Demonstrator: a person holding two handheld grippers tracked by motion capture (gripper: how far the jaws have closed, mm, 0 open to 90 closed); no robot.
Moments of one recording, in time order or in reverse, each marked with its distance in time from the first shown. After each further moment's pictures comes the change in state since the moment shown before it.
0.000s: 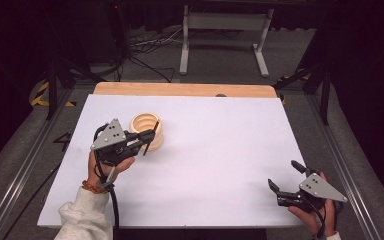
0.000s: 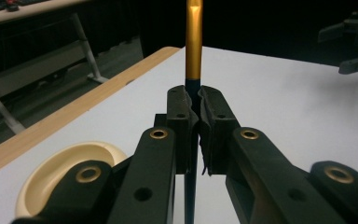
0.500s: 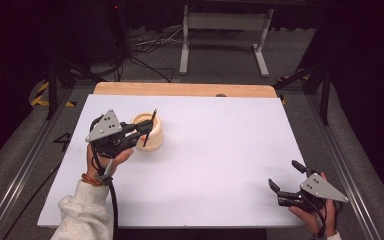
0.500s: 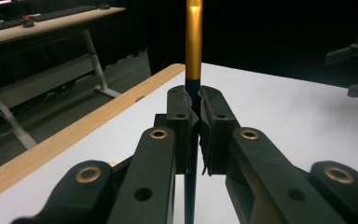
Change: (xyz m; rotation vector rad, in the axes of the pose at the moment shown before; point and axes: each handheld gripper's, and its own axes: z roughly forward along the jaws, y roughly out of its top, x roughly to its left) left arm 0.012 0.016 -0.002 -0.041 0.038 0.005; right arm -0.001 0.000 -0.001 -0.007 0.000 0.005
